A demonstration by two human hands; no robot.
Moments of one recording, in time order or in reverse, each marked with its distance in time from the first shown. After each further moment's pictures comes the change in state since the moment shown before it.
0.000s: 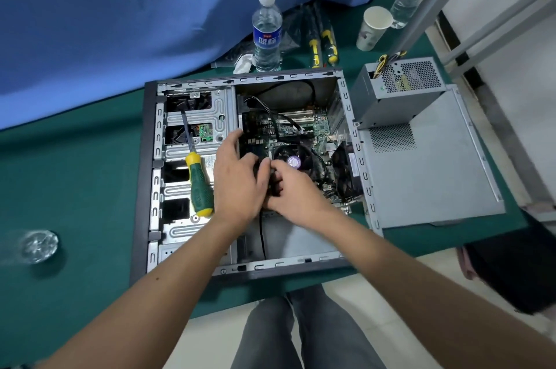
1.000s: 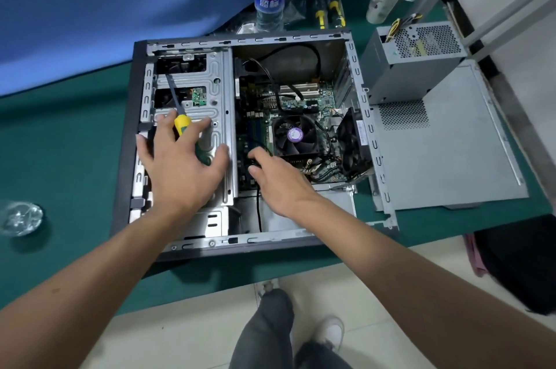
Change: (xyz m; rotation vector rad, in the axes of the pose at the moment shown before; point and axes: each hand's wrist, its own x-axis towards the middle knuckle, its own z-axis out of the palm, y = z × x) left_hand -0.031 -0.051 -0.035 0.155 0.146 -0.117; right_hand -0.007 0.010 0.035 -0.321 -0.024 -0.053
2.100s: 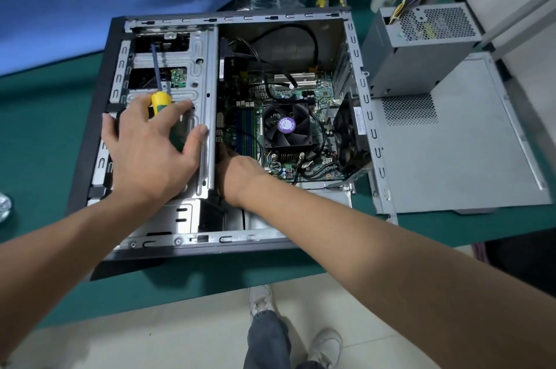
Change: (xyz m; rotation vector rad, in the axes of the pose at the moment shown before) left_hand 0.000 -0.003 0.010 0.147 0.056 0.067; right_hand 0.045 -0.008 0.036 -0.552 -0.186 -0.207
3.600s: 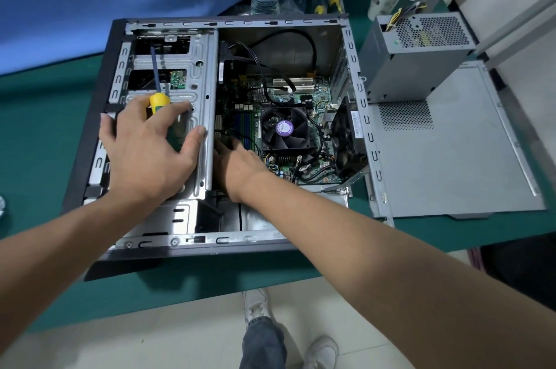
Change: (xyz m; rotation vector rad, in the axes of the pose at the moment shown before) left_hand 0.001 0.003 -0.002 -0.024 -0.003 -0.017; right_hand 0.004 0.011 -0.005 -0.014 0.102 -0.012
